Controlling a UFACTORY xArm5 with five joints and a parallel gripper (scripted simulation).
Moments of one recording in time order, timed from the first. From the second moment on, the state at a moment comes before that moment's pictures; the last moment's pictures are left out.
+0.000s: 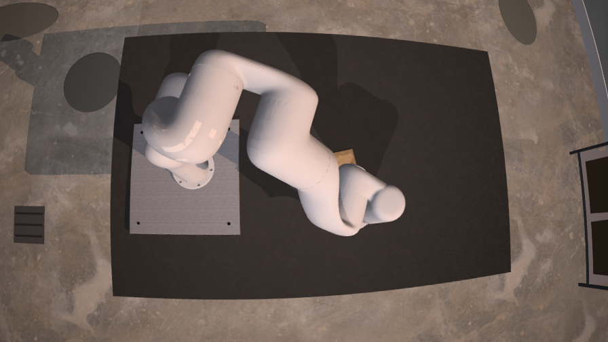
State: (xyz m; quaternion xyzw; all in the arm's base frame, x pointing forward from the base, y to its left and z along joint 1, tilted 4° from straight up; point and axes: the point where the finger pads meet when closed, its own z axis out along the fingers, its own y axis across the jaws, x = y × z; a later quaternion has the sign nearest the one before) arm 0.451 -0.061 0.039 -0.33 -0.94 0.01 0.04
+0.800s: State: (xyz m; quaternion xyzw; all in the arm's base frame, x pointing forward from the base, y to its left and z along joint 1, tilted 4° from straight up) arm 0.451 -0.061 0.034 -0.33 -0.94 0.01 0.04
